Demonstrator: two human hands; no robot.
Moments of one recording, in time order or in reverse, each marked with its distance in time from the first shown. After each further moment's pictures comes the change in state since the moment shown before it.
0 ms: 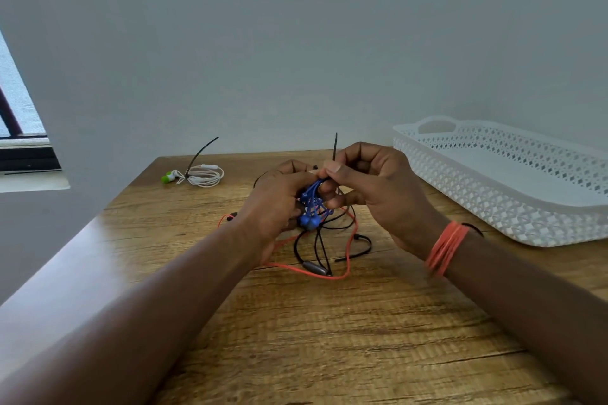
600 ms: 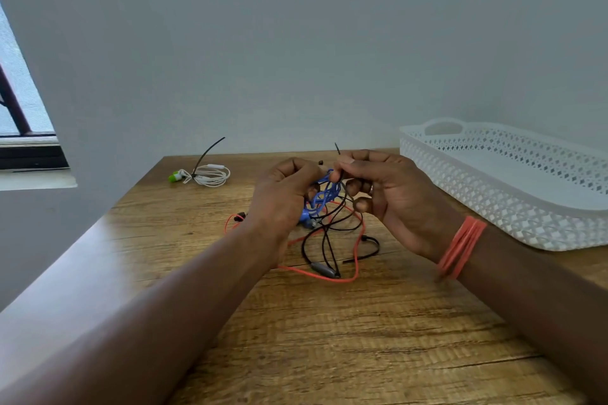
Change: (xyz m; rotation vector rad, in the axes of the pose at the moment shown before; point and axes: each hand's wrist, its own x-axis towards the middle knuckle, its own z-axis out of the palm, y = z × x) left_hand 0.007 -0.008 0.001 -0.100 0.105 0.078; right_hand 0.003 -0.004 -0.002 0.153 -0.050 0.213
